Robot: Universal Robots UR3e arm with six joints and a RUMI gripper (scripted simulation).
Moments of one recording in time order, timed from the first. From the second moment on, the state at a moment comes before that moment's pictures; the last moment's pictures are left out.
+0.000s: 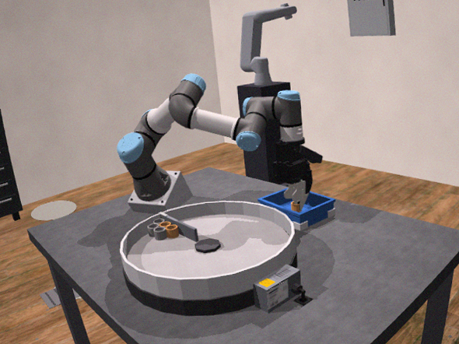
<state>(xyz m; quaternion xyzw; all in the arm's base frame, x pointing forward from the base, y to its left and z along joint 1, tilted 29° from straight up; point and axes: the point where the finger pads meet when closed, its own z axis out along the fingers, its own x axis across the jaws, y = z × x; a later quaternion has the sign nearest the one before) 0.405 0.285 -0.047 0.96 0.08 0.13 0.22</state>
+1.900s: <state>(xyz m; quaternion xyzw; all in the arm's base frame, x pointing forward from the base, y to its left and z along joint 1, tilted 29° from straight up) 0.407 0.282 -0.052 0.96 0.08 0.13 0.21</state>
